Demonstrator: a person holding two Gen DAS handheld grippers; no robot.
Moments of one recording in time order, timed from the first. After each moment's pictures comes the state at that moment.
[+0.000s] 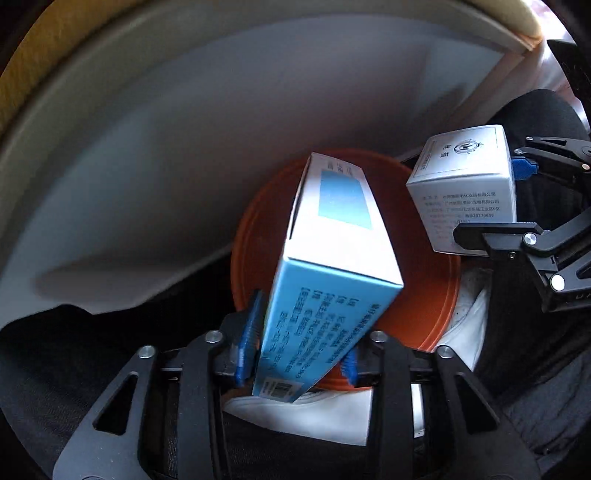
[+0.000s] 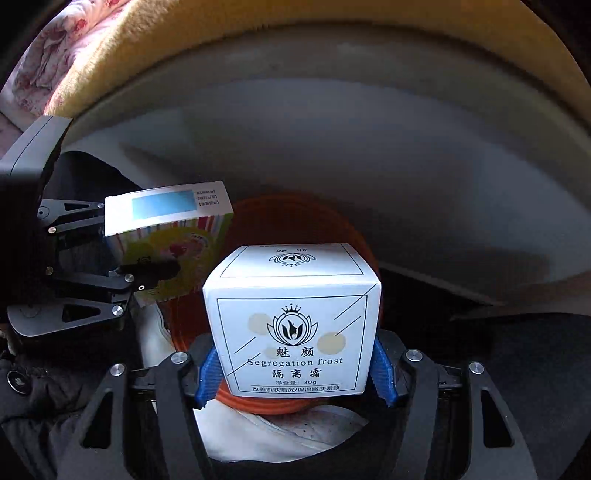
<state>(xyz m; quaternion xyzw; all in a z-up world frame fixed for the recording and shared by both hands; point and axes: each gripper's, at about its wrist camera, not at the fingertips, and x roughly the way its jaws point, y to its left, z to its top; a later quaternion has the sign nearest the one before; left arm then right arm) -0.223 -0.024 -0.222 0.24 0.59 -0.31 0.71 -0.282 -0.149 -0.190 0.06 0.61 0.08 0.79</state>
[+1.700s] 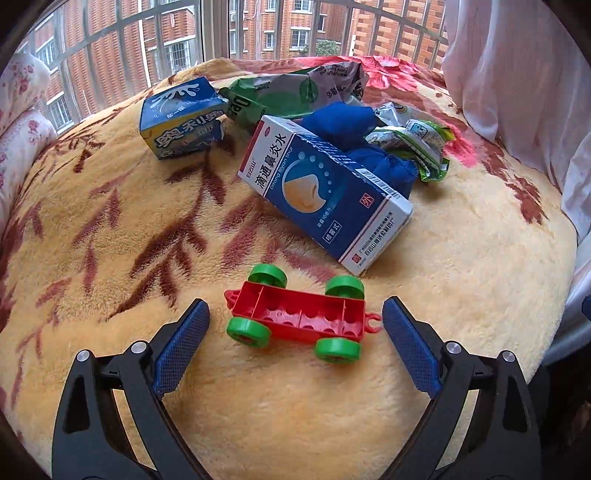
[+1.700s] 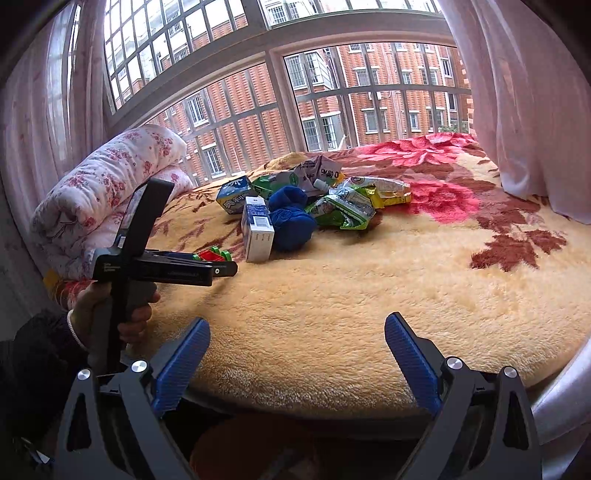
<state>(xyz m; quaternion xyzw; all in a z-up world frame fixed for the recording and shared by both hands) -0.036 -0.081 -0.049 0.11 0.45 -0.29 0.84 -0.270 -0.235 0.004 0.11 0.31 0.00 0.94</state>
